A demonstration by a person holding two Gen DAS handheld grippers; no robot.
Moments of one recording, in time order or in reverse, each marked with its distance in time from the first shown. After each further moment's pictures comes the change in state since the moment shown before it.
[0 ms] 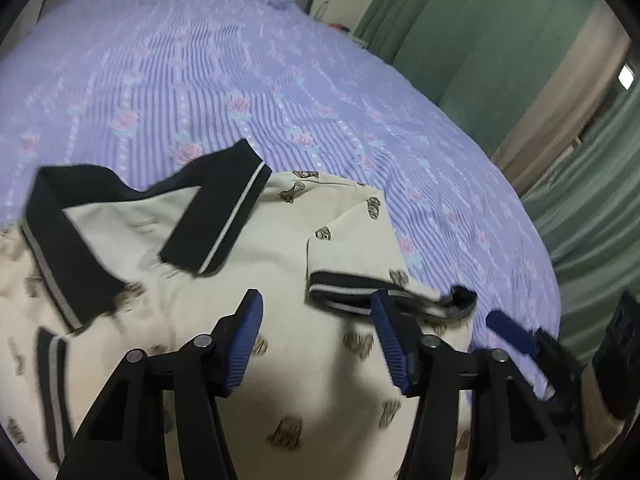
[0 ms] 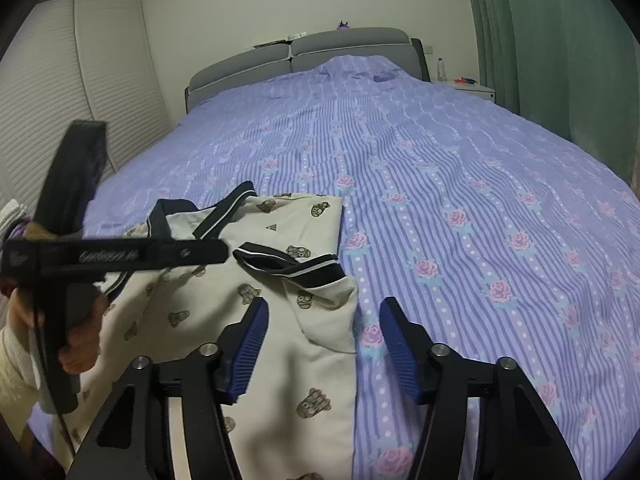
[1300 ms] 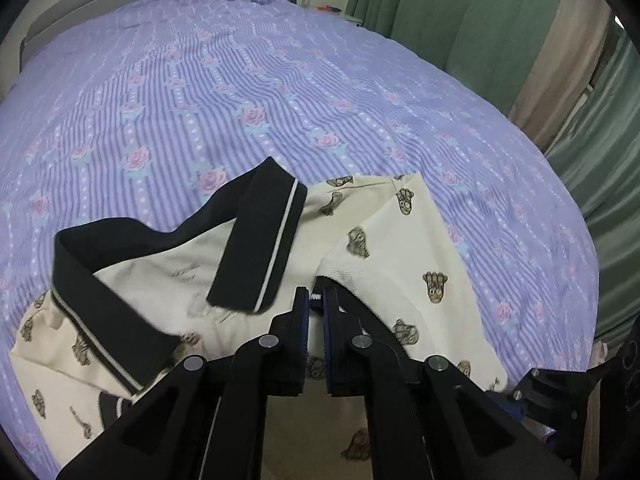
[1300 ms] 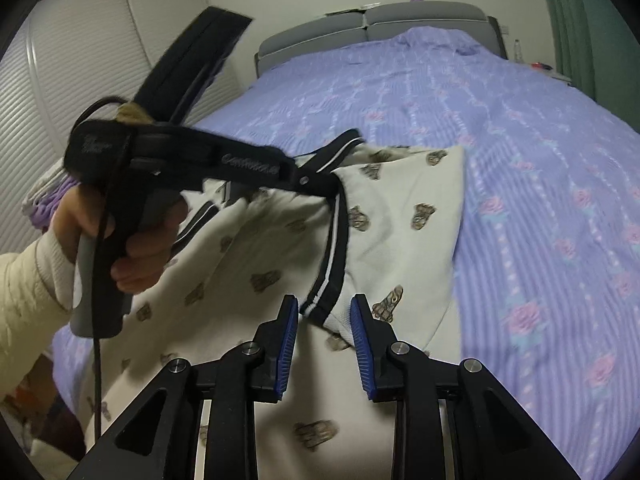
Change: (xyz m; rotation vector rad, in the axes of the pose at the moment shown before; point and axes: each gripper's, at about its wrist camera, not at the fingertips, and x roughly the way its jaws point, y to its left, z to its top) left arm -0.006 0.009 0.016 0.185 0.059 0.146; right arm 0.037 0.057 -0.020 -0.106 0.110 0.261
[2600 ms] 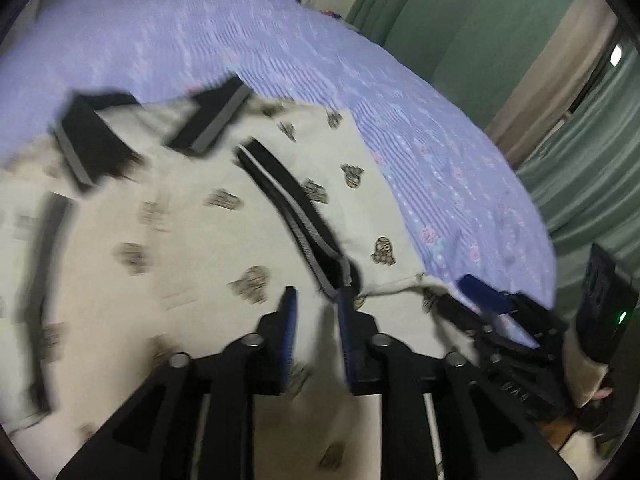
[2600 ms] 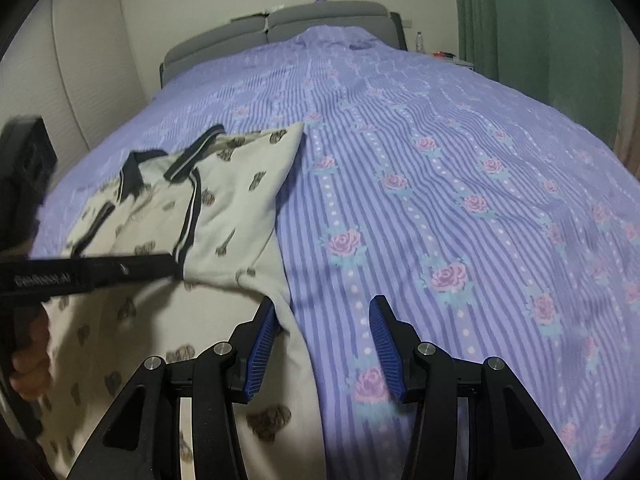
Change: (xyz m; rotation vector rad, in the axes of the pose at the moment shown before) left arm -0.037 -0.046 -0.090 -0.110 -0.041 -0.090; right arm -0.049 -0.049 -0.035 0.141 0.014 -0.353
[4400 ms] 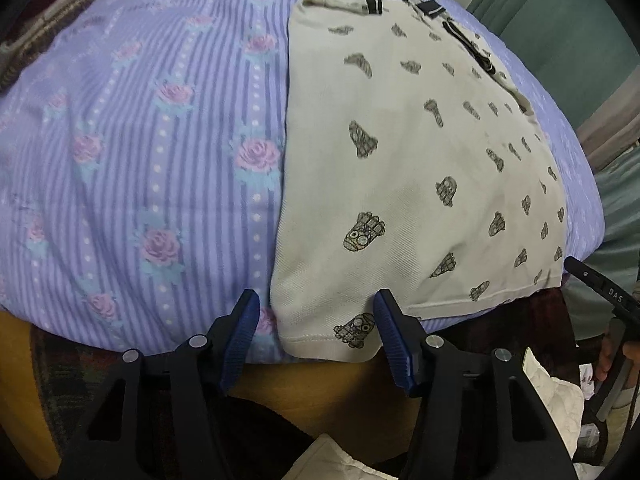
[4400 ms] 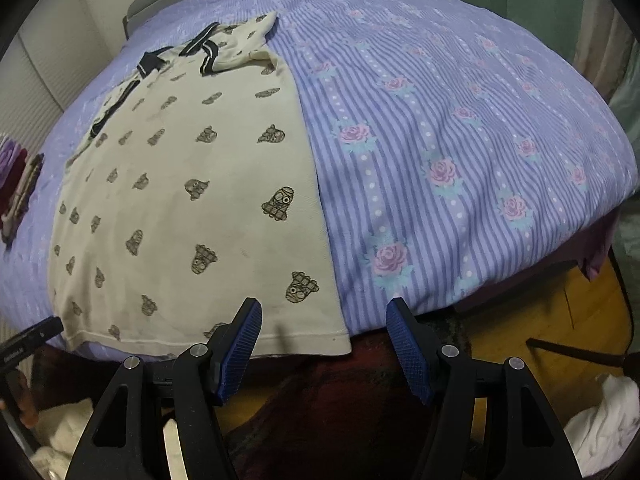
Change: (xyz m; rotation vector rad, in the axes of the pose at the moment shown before) left arm -0.134 0.093 -0.276 -0.316 0.134 0.220; right arm -0.120 0.002 -0.155 0.100 0.287 -0.078
